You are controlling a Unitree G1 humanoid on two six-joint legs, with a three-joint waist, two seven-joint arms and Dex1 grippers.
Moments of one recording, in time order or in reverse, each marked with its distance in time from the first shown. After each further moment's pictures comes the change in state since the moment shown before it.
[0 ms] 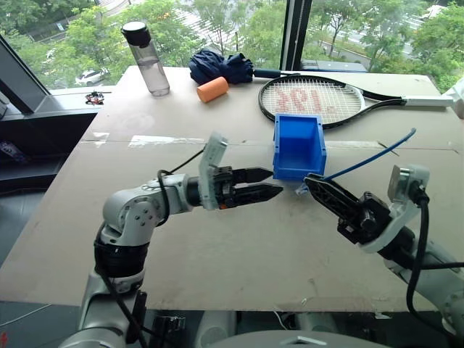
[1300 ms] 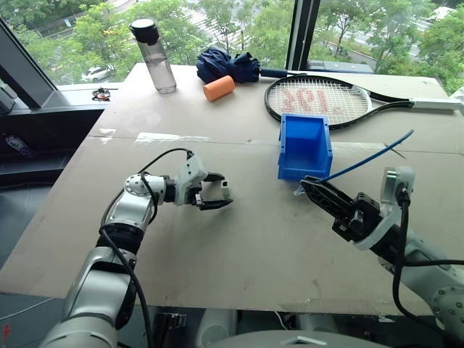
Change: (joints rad) left arm -0.185 0.049 -0.206 0.957 0.742 -1.052 -0.423; right arm -0.011 0.007 0.047 0.040 -0.148 -0.003 0.047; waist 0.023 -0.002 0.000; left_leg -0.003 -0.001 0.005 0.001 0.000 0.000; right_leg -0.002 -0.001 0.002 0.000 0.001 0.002
